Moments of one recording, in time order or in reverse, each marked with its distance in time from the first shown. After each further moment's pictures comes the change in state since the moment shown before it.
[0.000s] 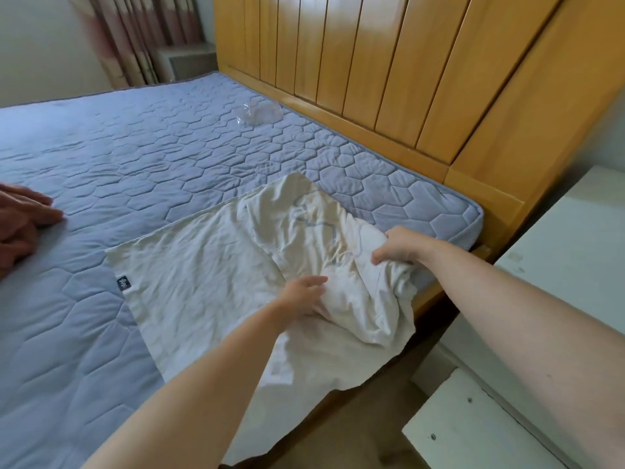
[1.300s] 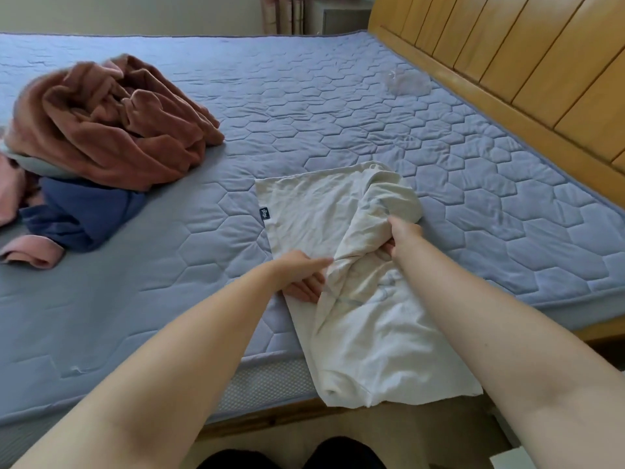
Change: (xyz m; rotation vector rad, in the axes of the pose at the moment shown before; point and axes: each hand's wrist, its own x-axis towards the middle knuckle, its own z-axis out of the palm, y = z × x) left_hand -0.088 -0.093 -0.158 -0.156 0.156 -0.369; right_hand 0.039 -0.163 0.183 0.988 0.016 0.158
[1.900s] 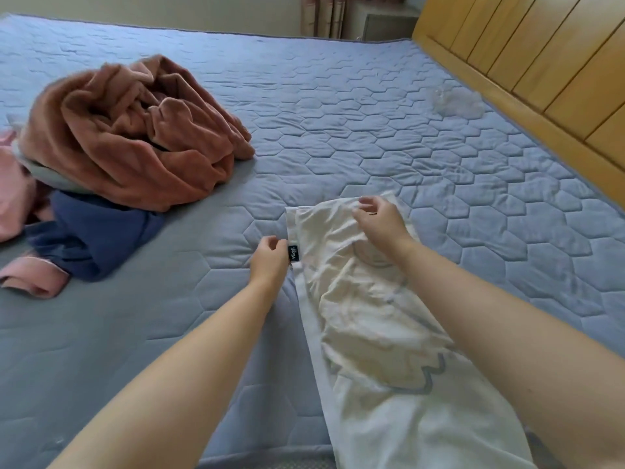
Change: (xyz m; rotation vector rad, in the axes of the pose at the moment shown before) left_hand 0.086 -0.018 -0.103 -0.543 0.683 0.149; right_hand 0.005 -0.040 0.135 -0.657 -0.339 -0.592
